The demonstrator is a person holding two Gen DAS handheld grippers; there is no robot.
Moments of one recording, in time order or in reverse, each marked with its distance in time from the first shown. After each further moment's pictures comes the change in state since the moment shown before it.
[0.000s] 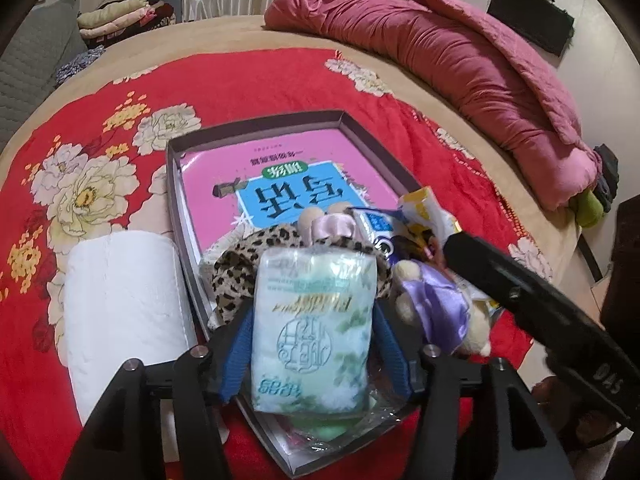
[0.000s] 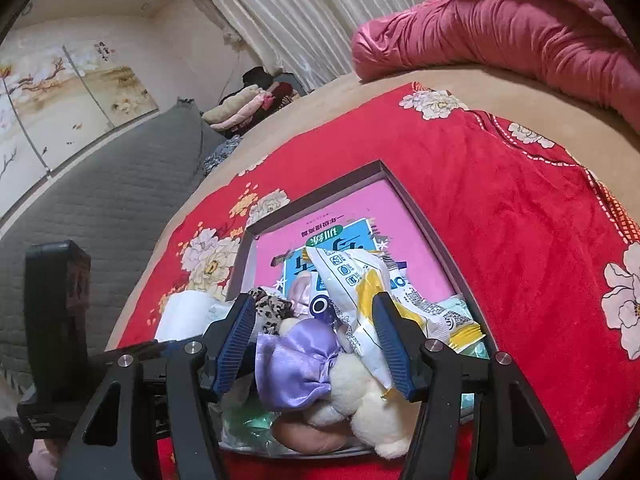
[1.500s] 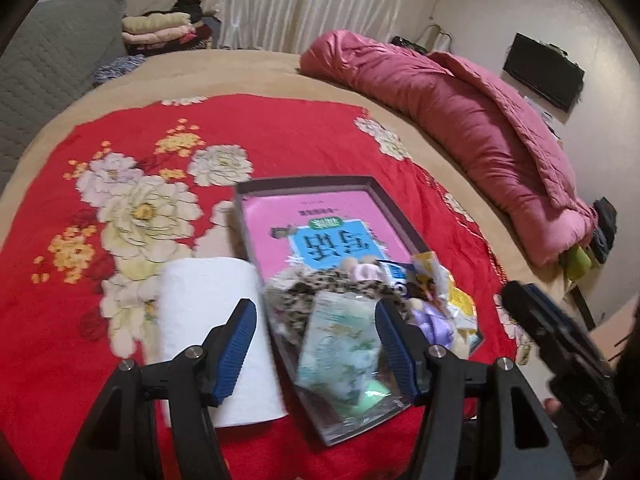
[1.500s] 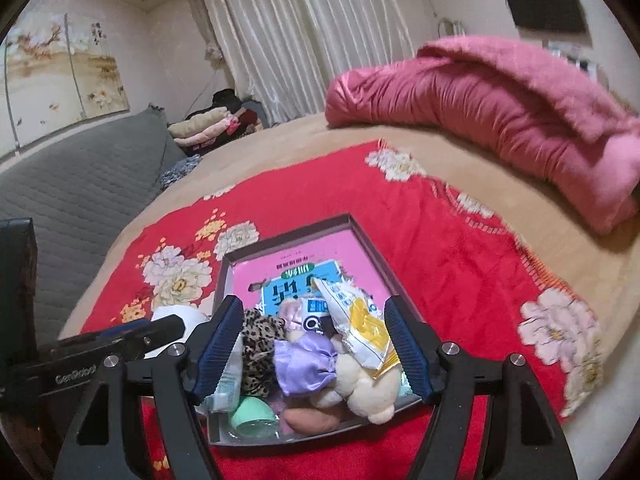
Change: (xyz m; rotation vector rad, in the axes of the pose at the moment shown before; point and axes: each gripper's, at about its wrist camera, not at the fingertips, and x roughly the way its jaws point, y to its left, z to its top) left arm -0.078 0.038 -0.002 -0.118 -0.159 0.005; right arm -0.061 0.074 -0.002 -0.136 -0.145 -0.277
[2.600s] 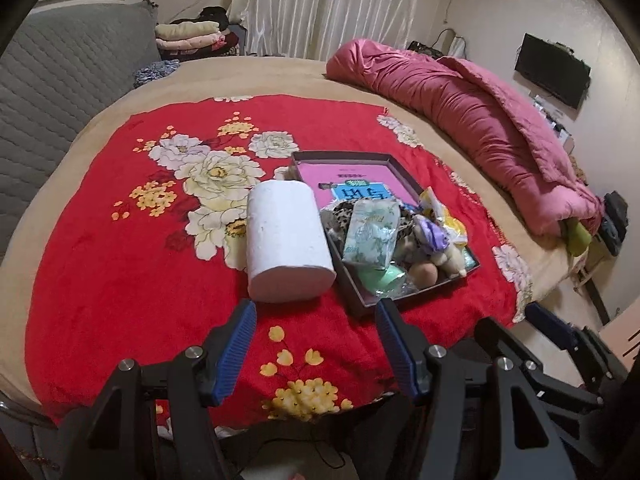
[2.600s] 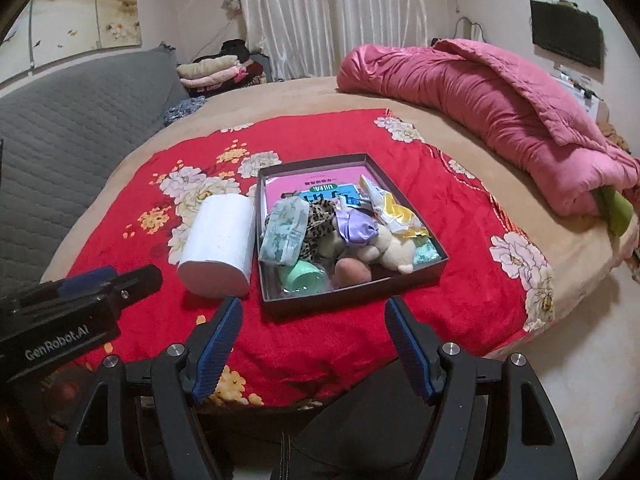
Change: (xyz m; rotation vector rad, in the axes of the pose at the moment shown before) left arm -0.116 0.020 -0.093 -0.007 -0.021 0.096; right arm -0.093 0.082 -0.083 -0.152 0.147 -0.094
